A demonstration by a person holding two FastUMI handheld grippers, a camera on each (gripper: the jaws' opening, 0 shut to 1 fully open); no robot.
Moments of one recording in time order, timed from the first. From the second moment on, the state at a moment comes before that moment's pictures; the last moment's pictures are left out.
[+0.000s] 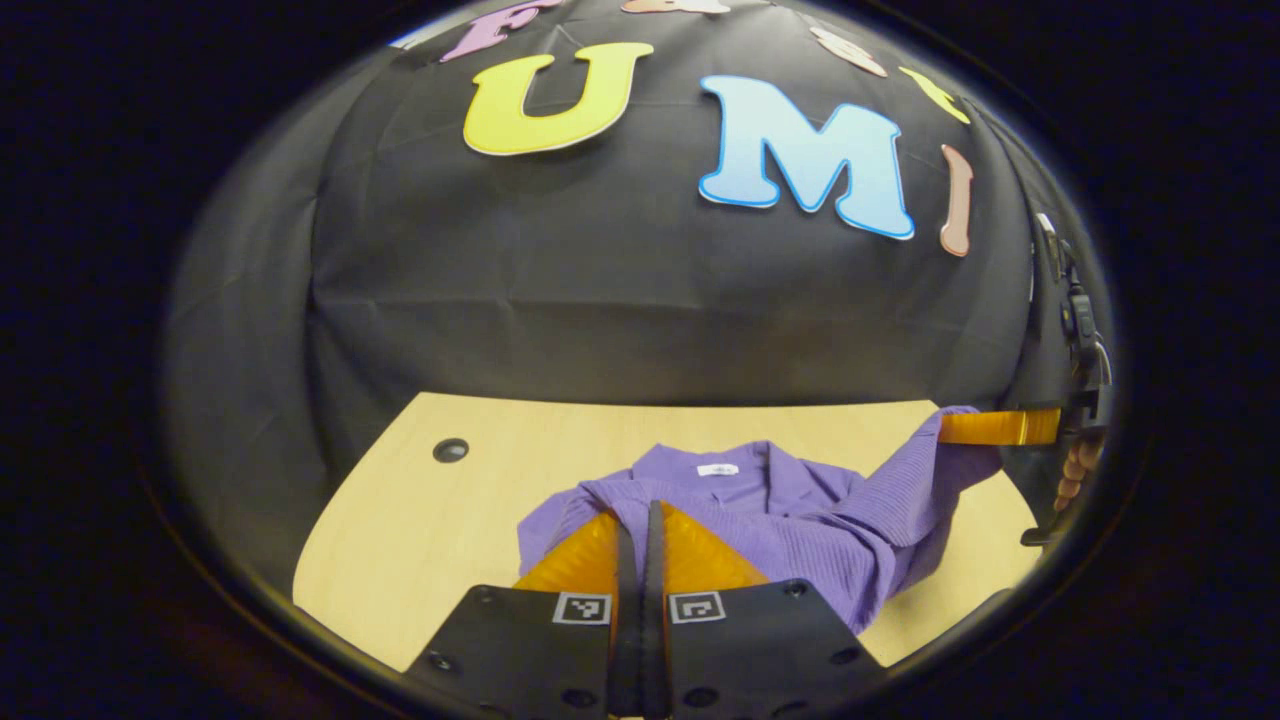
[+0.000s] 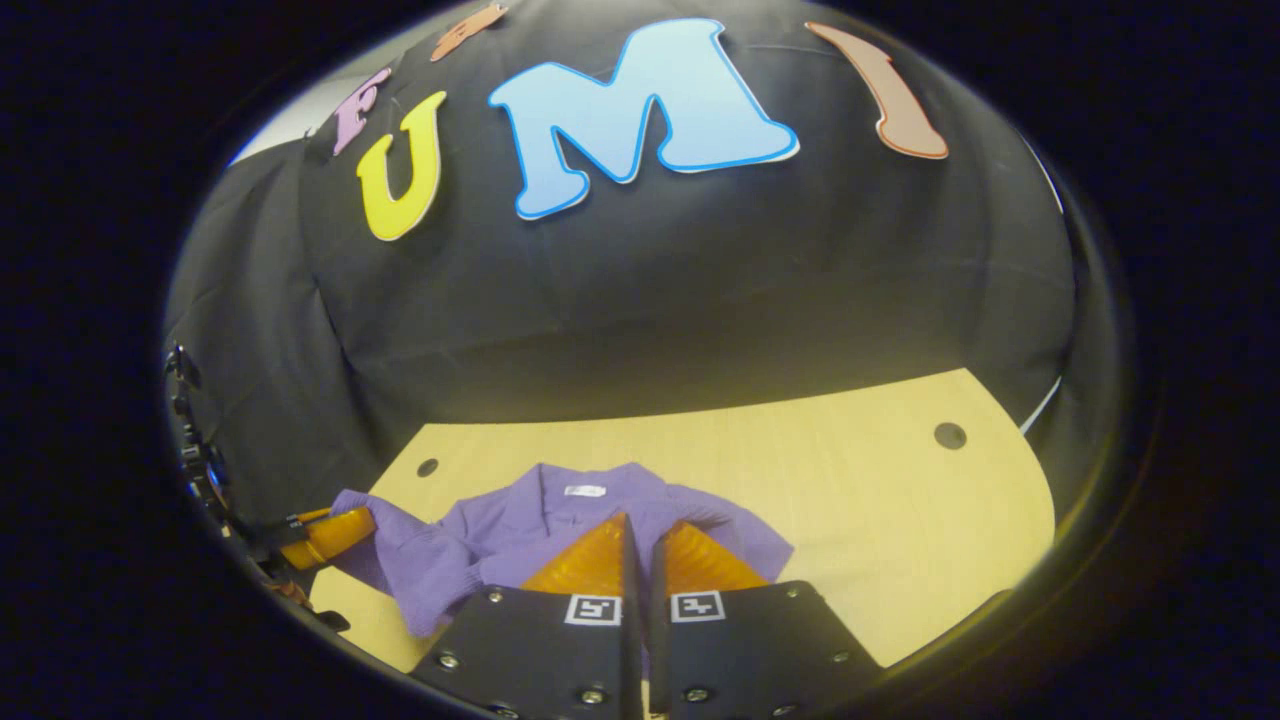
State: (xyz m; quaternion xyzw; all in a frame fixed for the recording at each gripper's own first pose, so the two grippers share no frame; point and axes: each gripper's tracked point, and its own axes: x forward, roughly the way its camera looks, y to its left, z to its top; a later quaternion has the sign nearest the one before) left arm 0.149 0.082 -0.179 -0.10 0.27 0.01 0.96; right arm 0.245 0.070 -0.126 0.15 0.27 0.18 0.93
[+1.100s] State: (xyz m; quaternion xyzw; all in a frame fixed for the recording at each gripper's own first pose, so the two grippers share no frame) left arm 0.226 0.084 -0.203 -0.05 0.27 0.03 0.96; right arm 0.291 0.087 -0.145 -0.02 0.26 0.14 0.95
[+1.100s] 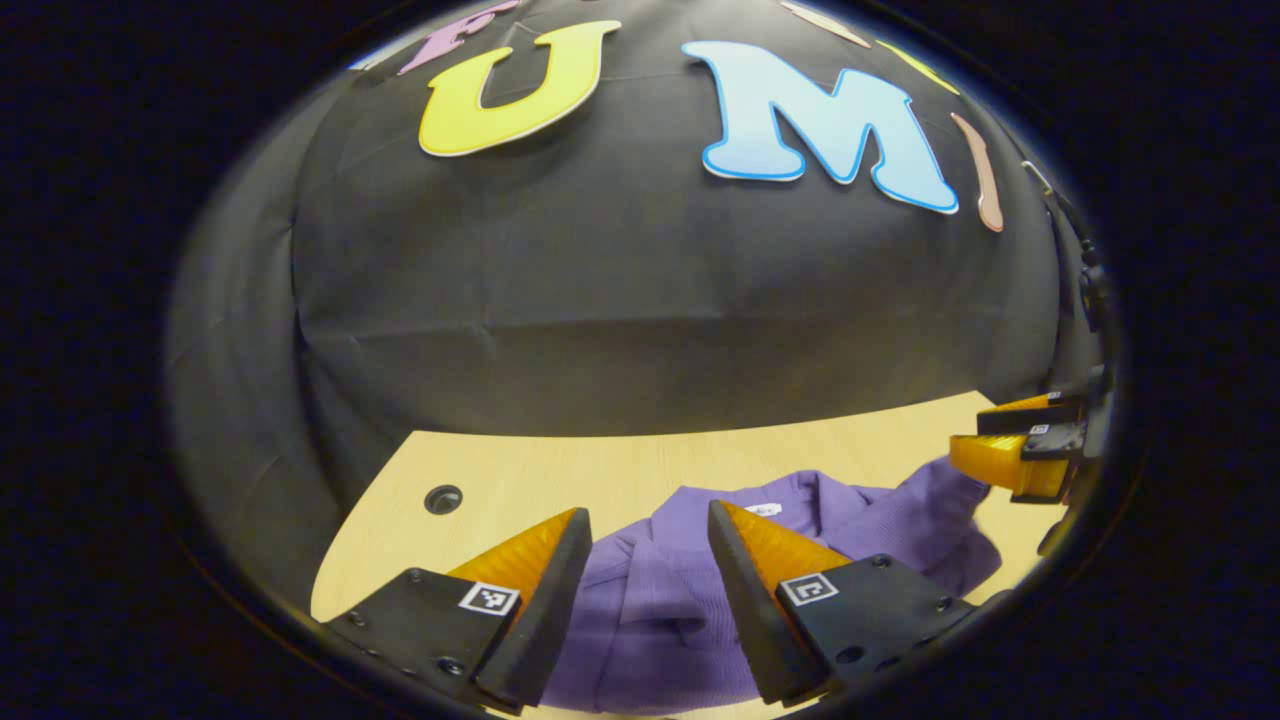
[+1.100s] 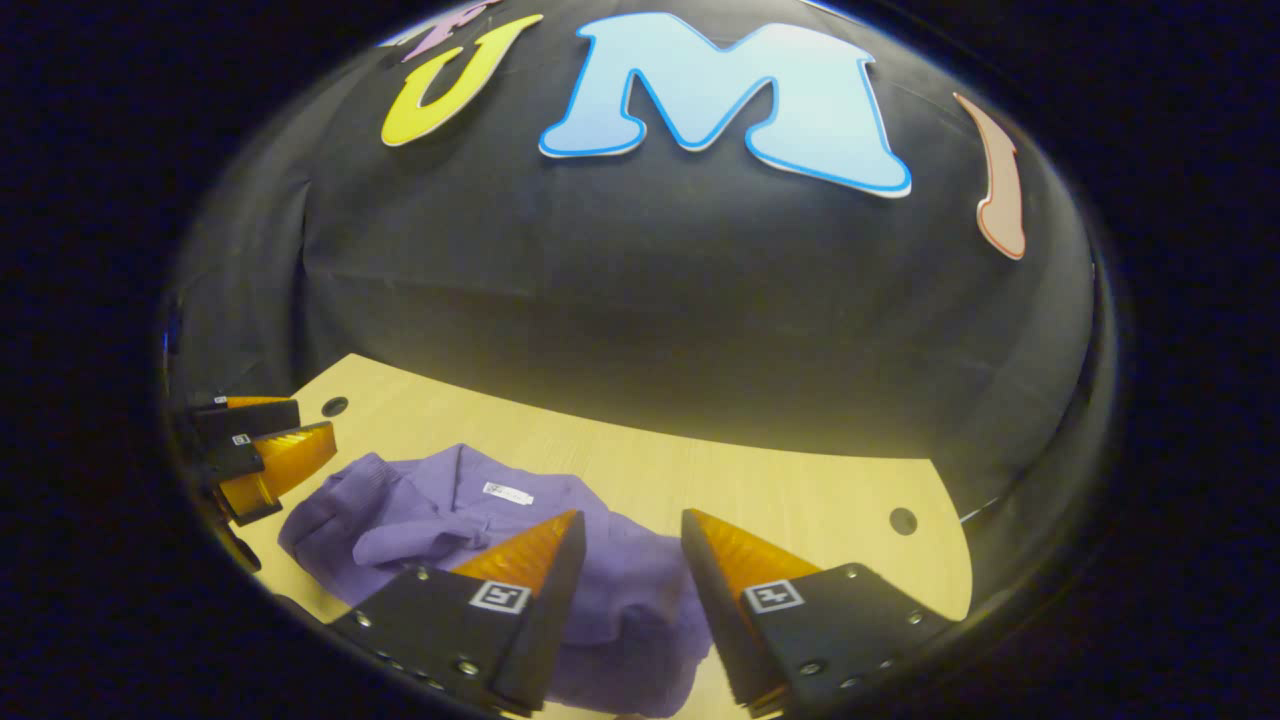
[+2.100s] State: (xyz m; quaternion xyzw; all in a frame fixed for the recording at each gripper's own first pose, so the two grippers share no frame) left arm 0.096 0.053 -0.014 -0.03 0.09 0.01 0.99; right arm 0.139 0.019 0.029 0.02 0.06 0.05 1.00
